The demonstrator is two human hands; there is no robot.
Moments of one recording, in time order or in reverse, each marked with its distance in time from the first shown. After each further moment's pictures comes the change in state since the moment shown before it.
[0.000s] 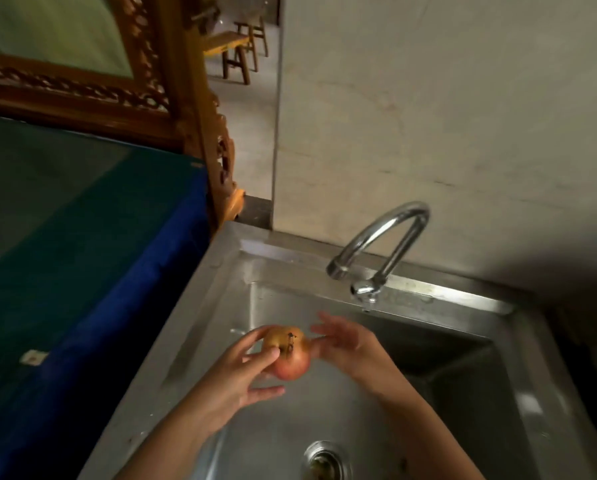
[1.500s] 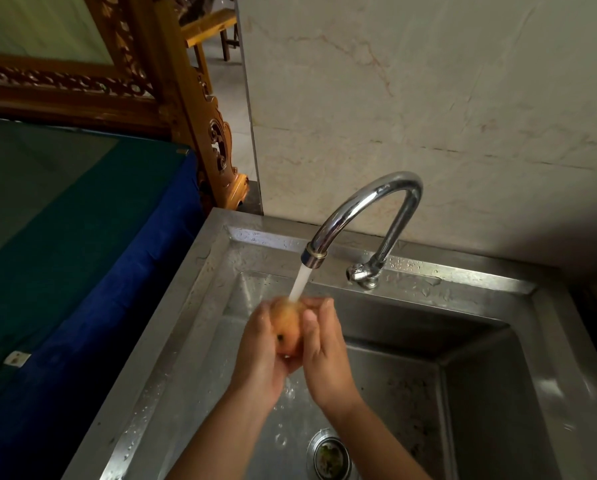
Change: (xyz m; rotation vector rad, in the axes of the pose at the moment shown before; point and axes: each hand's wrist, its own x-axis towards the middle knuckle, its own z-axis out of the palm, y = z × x) left_hand 0.042 -0.004 0.070 -0.331 0.263 0.021; right_hand 0.003 0.017 0.032 -0.204 0.223 -0.302
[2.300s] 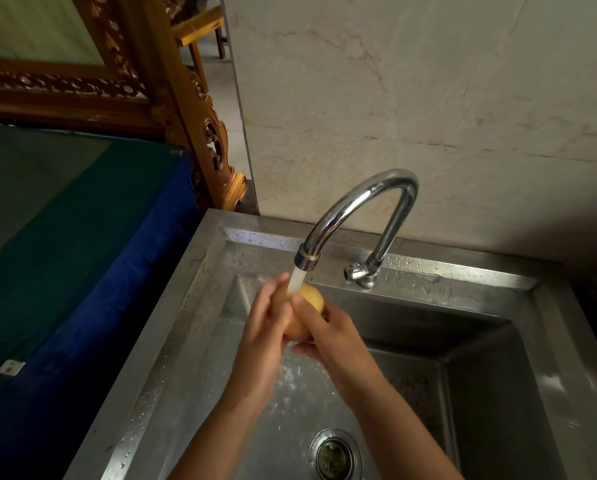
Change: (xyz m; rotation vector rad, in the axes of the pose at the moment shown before) left_hand -0.005 0.003 0.005 0.316 -0.194 0.398; right_hand 0.022 -0.015 -0.022 0.422 -0.164 0.399
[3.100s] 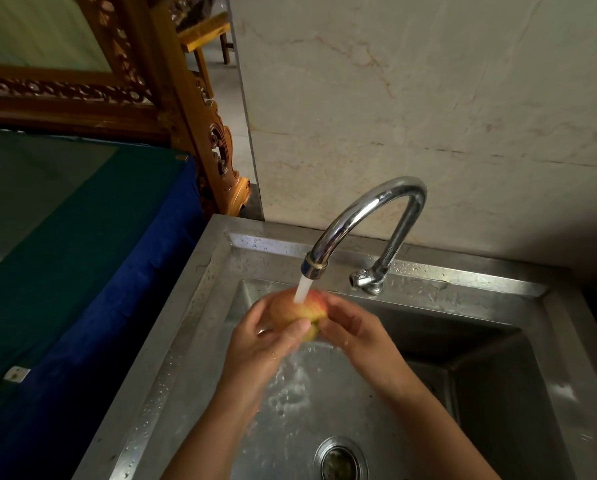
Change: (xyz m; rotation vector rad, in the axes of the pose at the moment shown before) left_hand 0.001 0.005 -0.021 0.166 0.000 -0.056; right_hand 0.000 -0.004 -0.032 -0.090 -0.103 -0.251
